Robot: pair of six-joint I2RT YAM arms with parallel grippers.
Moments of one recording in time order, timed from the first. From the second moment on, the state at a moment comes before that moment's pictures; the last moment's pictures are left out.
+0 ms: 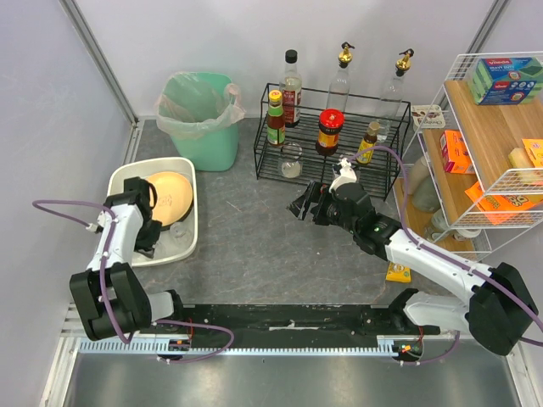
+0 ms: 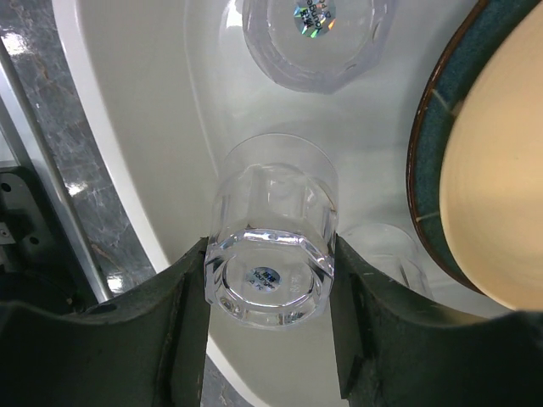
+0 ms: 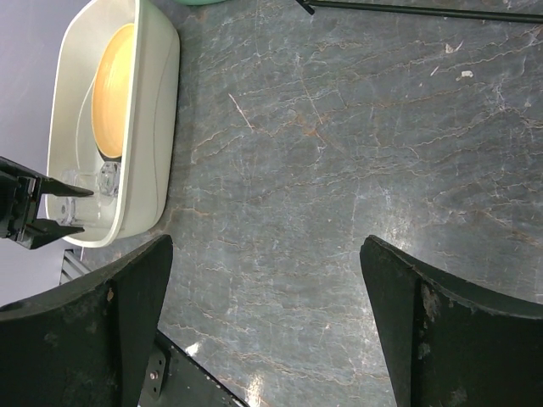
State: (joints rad) left arm 0.23 1.26 0.90 -1.09 -0.39 -1.21; right arm 0.70 1.17 0.71 0.04 0.03 0.79
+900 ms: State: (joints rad) left arm 0.28 1.26 0.84 -0.97 -0.35 -1.19; right arm 0.70 1.17 0.71 0.04 0.00 0.75
